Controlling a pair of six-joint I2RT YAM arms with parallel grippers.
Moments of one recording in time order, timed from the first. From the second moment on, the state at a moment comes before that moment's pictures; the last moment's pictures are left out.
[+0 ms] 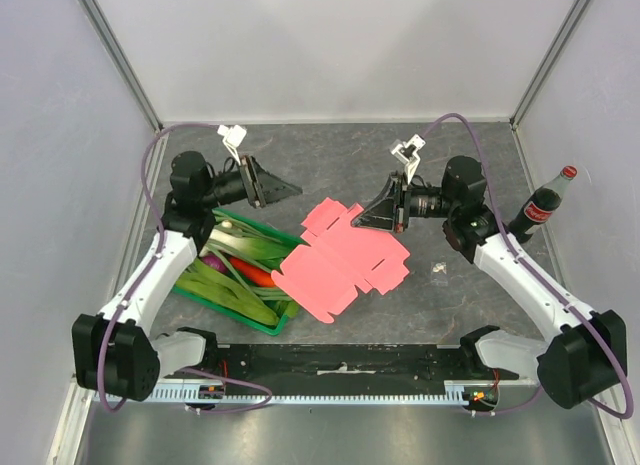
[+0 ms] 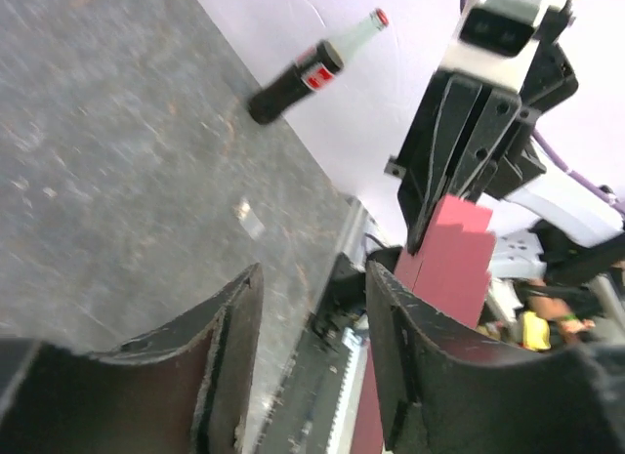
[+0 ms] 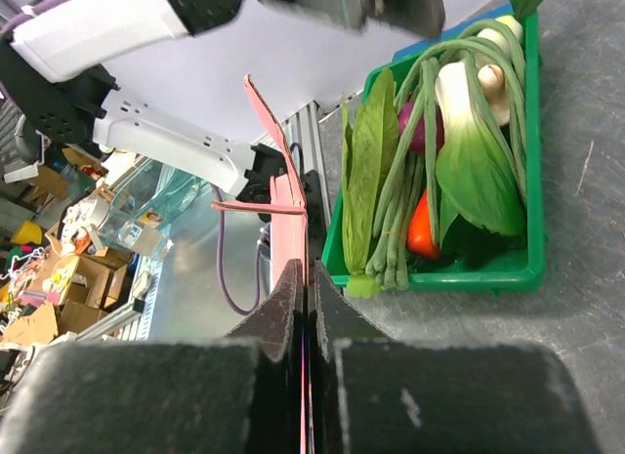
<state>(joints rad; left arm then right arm) -0.21 1.20 0.95 0.20 0.97 -0.75 0.40 1.18 0.91 0.19 -1.10 0.56</state>
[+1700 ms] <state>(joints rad) -0.44 1.06 0.71 0.41 1.05 -0.85 0.38 1.17 0.91 0.34 -1.07 0.67</state>
